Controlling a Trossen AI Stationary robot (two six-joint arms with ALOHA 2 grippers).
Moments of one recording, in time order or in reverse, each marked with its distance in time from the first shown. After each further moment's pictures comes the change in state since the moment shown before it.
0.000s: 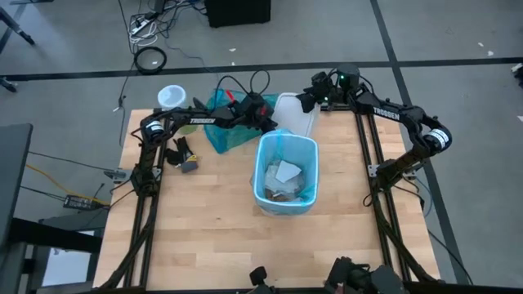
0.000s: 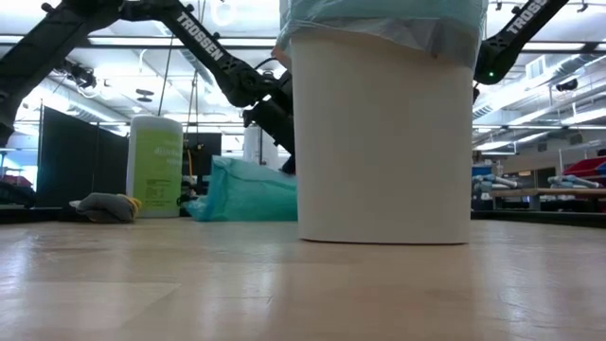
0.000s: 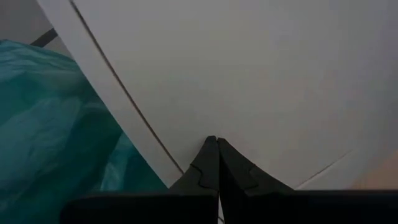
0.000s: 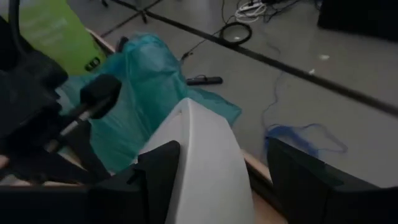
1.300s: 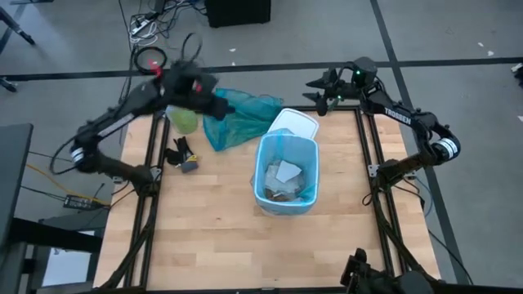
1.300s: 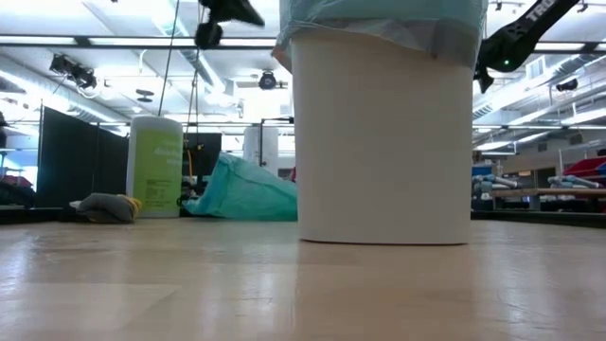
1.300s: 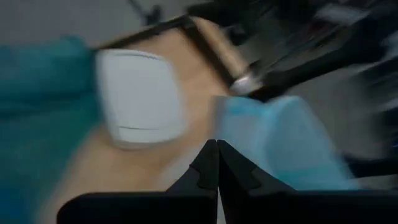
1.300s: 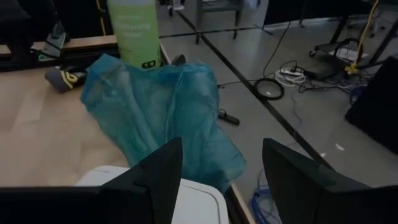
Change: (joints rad) left arm 0.033 -0.731 0.142 -0.778 0.127 -0.526; right arm -0.097 -0.112 -0.014 0.045 -0.280 -0.409
